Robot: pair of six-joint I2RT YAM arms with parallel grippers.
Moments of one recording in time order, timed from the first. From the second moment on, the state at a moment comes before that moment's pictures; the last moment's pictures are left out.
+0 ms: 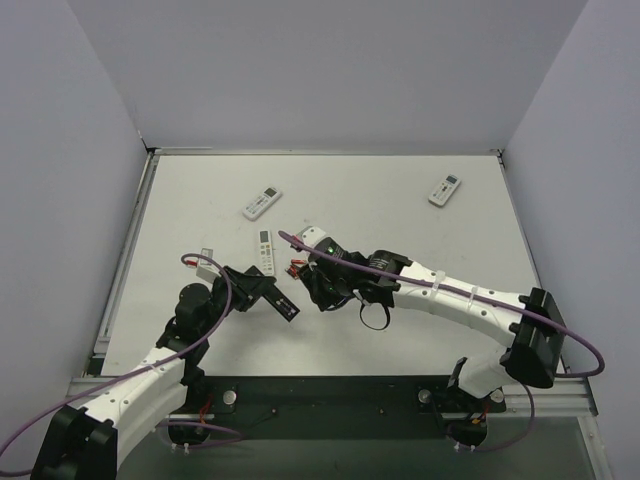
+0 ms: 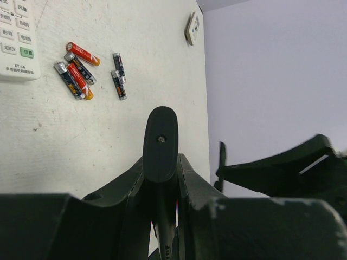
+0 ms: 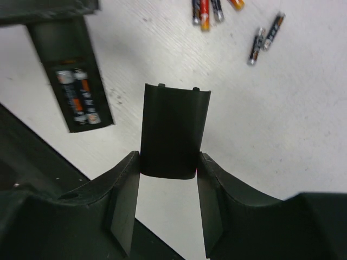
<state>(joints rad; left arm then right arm) -0.40 0.75 0.11 0.46 0.21 -1.22 1.04 1.48 1.14 -0.62 0.18 0.27</state>
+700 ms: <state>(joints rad) -0.40 0.75 0.10 0.54 0.23 -1.29 1.17 1.60 1.40 -0.76 0.09 0.18</state>
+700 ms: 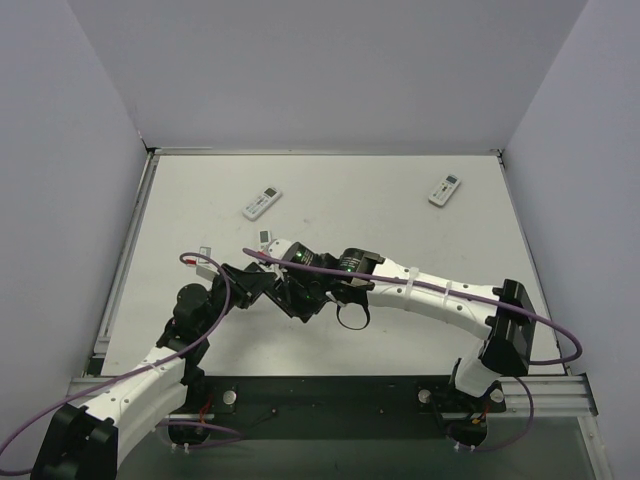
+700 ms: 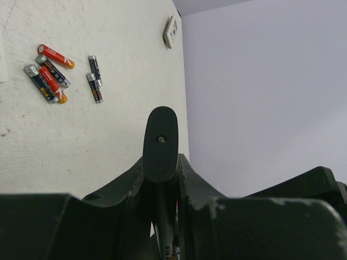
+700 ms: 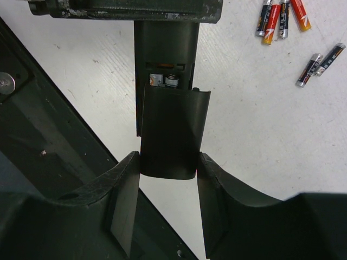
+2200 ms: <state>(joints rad) -0.40 0.73 0.06 0.62 0.24 -1.41 1.19 1.66 1.45 -0.79 0.08 0.18</state>
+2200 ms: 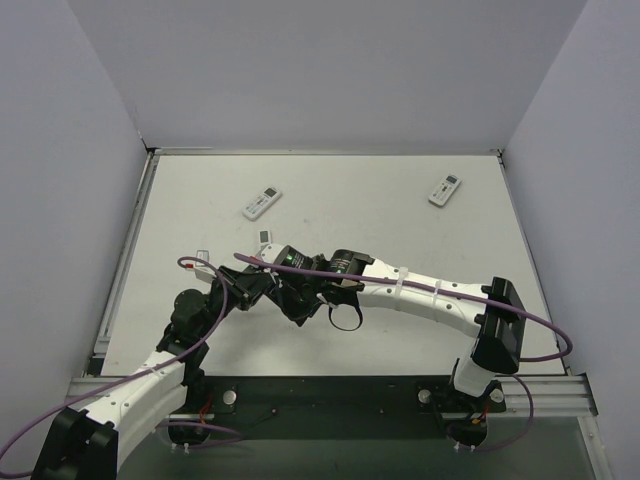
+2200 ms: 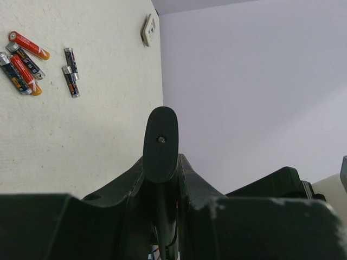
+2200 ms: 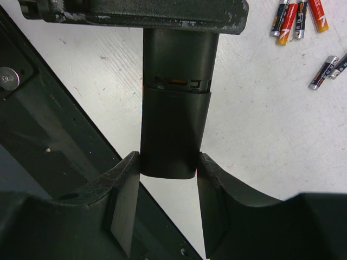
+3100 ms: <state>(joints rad) -0.40 0.72 0.06 0.64 0.25 -1.43 1.19 1.66 1.48 -0.80 0.08 0.18</state>
